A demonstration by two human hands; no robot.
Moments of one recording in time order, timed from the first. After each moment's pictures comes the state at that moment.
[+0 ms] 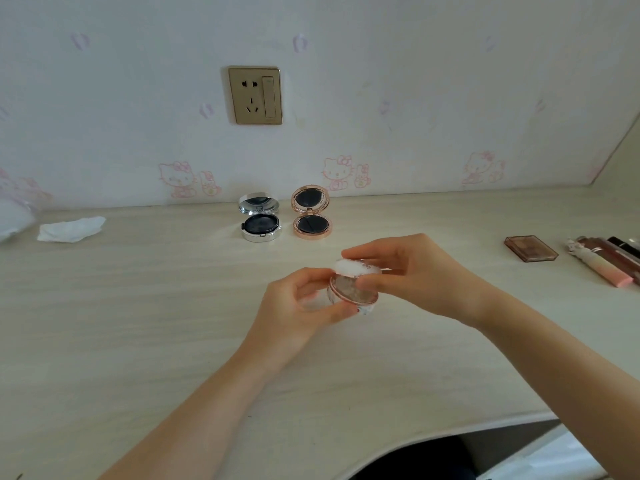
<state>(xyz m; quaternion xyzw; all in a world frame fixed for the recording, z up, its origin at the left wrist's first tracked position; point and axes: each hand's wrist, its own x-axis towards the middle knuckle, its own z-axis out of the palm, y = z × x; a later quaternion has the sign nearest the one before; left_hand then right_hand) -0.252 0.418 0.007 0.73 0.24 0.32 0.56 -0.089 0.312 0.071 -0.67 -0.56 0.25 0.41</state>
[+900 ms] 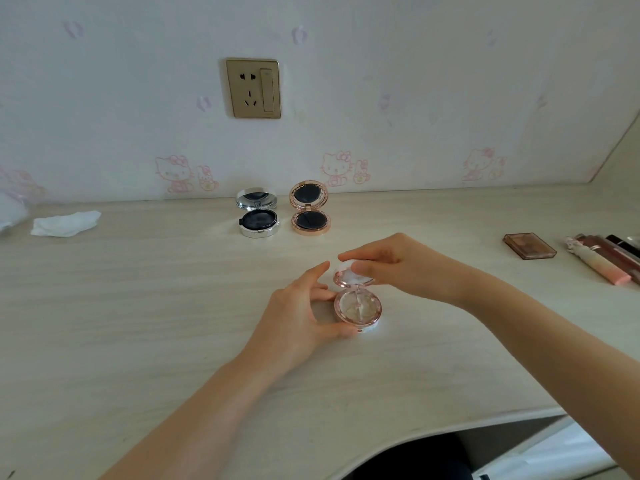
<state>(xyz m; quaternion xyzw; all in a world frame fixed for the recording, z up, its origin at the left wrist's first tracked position) -0.247 0.422 -0.015 0.83 0.28 0.26 0.41 -0.075 0.331 0.065 -0.71 -0.57 0.28 0.31</state>
